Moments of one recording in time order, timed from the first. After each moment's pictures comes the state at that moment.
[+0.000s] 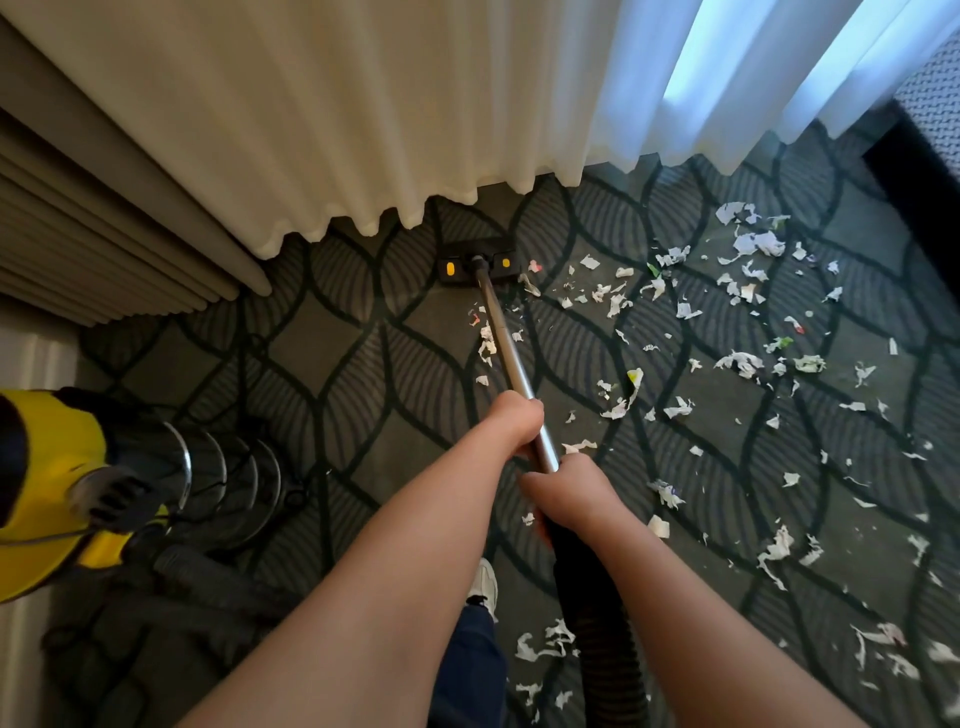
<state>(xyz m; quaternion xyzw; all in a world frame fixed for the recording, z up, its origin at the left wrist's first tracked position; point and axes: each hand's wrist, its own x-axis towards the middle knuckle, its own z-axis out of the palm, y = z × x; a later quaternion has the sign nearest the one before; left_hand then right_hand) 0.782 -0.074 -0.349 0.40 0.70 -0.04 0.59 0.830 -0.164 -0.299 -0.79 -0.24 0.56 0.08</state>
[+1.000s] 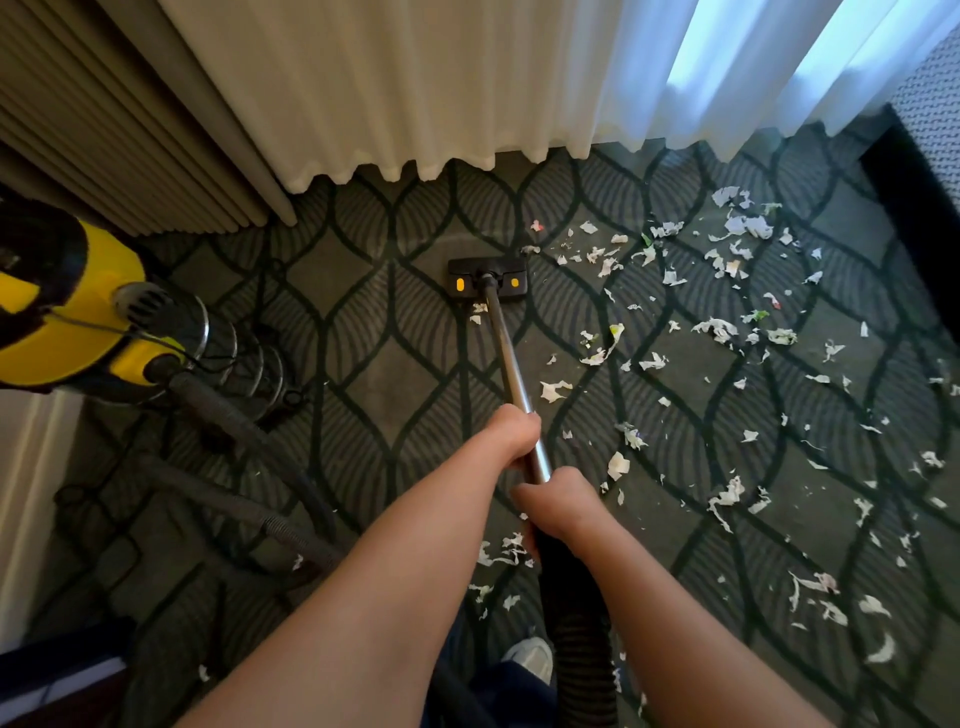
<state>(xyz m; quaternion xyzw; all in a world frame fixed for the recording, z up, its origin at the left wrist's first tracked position) 0.784 -0.289 -0.340 0.38 0.71 -0.03 0.60 0.837 -0.372 -0.285 -0.77 -0.23 0.60 0.05</state>
